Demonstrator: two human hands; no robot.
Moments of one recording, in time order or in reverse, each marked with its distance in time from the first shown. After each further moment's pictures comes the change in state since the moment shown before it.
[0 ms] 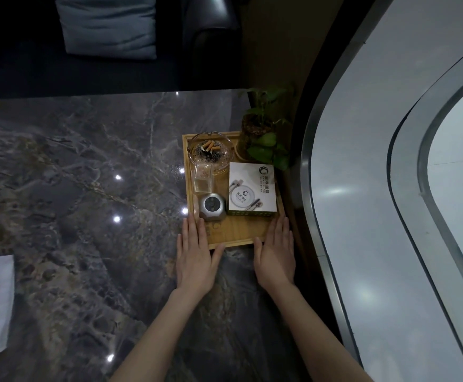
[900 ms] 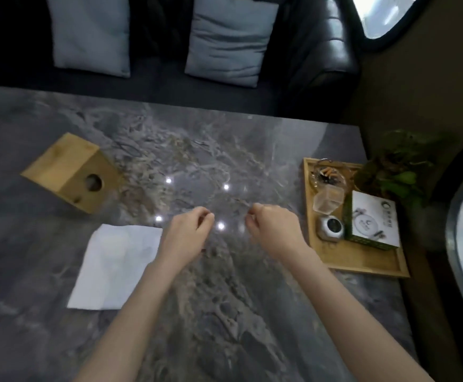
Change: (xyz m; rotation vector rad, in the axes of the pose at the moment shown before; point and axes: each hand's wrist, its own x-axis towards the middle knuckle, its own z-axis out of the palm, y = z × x) left_hand -0.039 -0.189 -0.198 -0.386 0.226 -0.151; right_hand -0.022 -0.269 -0.035 -0.043 -0.021 -0.616
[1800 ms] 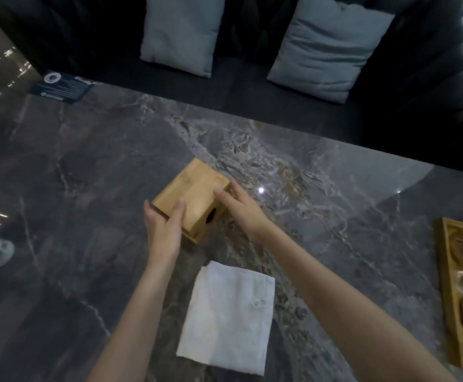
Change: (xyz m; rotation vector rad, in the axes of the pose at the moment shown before) left_hand 0.085 -0.195 -0.161 -0.699 0.464 -0.583; right_hand 0.193 -0.237 0.095 0.967 -0.402 0.115
